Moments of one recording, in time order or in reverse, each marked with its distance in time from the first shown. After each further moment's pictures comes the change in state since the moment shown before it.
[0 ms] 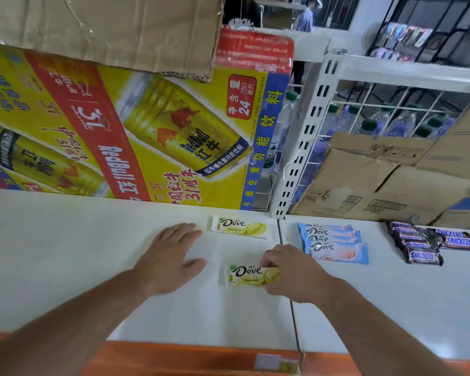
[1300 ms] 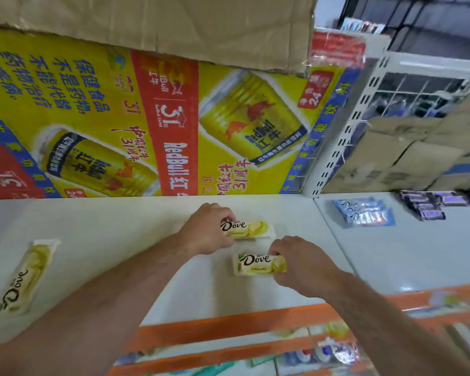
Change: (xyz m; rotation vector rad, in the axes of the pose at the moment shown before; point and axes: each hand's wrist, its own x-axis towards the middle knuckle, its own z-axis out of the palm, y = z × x) left_hand 0.005 -0.077 -0.062 -0.231 -0.155 0.093; right_hand 0.003 -0.164 0.037 -0.079 0.133 0.144
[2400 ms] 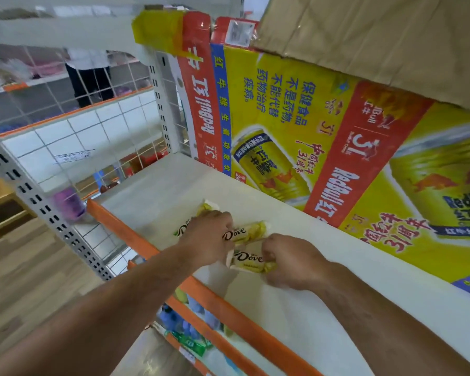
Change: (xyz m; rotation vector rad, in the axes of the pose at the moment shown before) left_hand -0.176 -0.123 -0.070 0.200 0.309 -0.647; right_hand 0.127 -0.202 0.000 -0.127 -0.191 -0.739
